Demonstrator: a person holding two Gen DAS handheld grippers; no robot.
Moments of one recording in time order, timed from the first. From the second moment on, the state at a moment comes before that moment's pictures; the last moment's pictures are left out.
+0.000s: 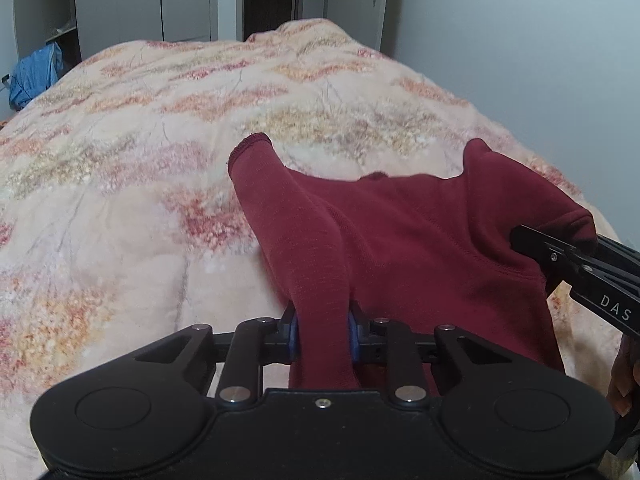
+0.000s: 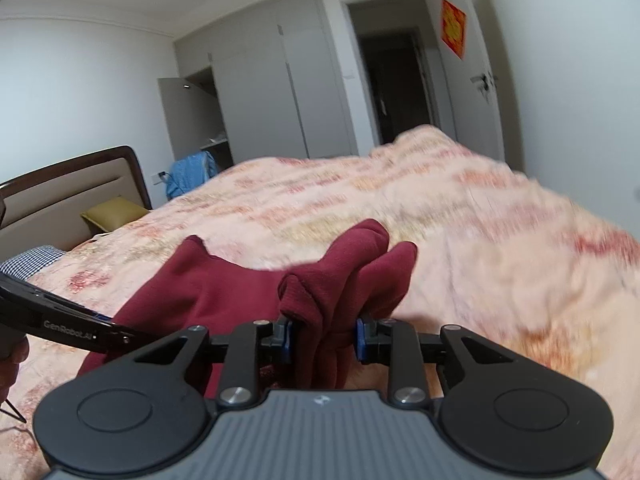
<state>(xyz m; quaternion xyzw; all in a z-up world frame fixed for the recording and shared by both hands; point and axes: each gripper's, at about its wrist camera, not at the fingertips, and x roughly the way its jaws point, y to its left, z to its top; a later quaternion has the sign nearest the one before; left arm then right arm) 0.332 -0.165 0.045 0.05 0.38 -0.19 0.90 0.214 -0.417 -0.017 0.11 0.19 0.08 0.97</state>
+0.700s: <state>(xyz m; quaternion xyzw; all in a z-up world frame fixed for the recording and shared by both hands) 0.320 0.018 0.095 0.05 0.33 -0.01 0.94 0.304 -0.226 0.021 0.13 0.15 0.22 0.96</state>
